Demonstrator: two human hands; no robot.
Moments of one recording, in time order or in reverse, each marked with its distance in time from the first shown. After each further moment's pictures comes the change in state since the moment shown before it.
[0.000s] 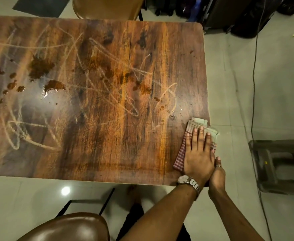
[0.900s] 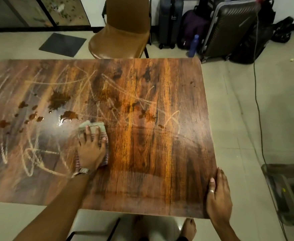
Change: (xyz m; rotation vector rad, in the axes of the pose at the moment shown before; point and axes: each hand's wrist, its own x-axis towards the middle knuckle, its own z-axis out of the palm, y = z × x) left_hand -0.007 -0.362 -0.146 0.140 0.112 -0.544; right_hand -0.002 0.001 0.010 -0.780 0.125 -0.669
